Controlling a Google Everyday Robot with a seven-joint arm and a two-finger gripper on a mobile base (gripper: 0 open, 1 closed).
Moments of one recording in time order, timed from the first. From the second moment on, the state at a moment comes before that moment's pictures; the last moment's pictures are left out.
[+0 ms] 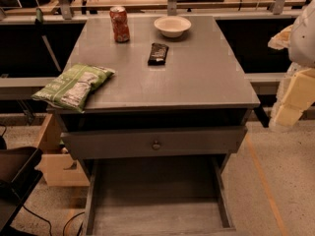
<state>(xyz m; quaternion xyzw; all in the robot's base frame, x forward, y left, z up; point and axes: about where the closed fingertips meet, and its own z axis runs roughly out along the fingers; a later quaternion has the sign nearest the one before) 0.438 -0.216 0.980 -0.60 0.78 -0.04 0.17</state>
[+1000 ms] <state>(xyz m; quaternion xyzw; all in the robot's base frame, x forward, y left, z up) 0.542 -0.197 0.982 -0.54 0.79 0.04 0.30</state>
